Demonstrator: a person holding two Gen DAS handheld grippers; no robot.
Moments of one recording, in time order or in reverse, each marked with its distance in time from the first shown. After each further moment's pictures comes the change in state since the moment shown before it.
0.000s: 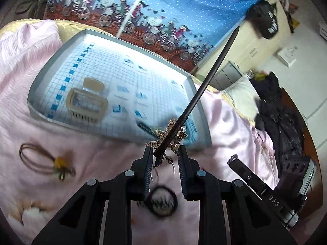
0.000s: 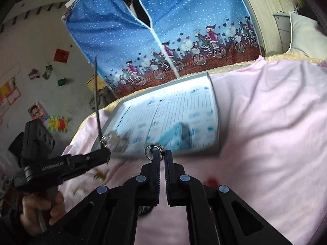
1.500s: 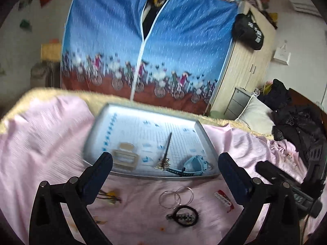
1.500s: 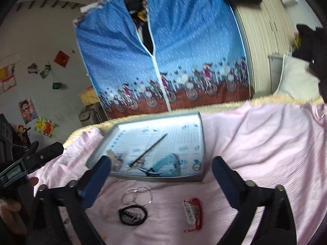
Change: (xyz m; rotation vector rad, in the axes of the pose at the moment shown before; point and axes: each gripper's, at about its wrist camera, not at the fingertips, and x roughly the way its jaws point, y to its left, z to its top) left arm -0.100 -0.040 -0.030 0.266 -0.376 0.205; right arm -0.071 0.044 -0.005 -0.164 -0.217 -0.112
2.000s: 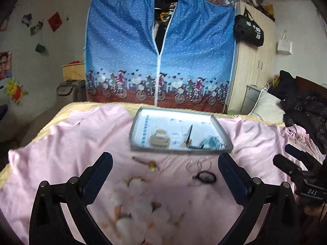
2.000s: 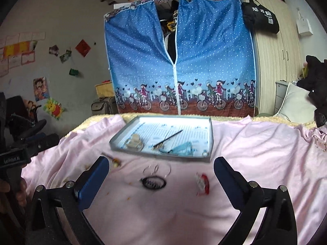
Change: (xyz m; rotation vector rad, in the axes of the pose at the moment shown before) left arm -0.110 -0.006 -0.063 0.083 -0.046 0.159; right arm -0.084 0.060 -0.053 -0.179 -0.027 0.016
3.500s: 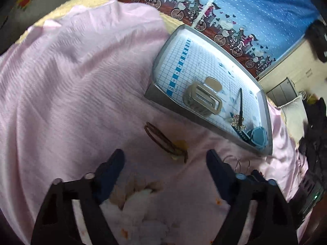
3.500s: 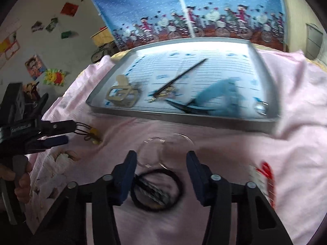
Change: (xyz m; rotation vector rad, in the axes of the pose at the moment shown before) left arm 0.187 0.104 0.003 -0.464 0.565 0.000; right arm 0.212 -0.022 -0.022 0.107 0.480 0.161
